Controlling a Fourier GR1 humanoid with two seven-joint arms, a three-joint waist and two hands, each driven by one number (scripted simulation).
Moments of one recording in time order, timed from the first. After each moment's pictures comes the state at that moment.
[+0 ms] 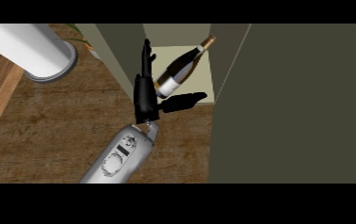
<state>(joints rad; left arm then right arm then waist) -0.51 0.00 -0.43 -1.27 -0.09 0.84 0.07 0.42 -0.11 0.20 -2.39 -0.32 0.34 0.16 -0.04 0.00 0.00</state>
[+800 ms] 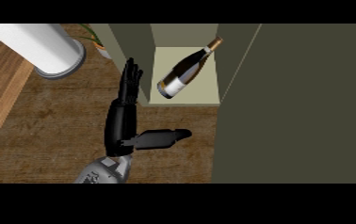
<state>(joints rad) -0.23 0.10 -0.46 -1.60 0.10 0.61 -0.13 0.43 -0.15 0.18 -2.41 -0.29 0.28 0.18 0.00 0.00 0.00</state>
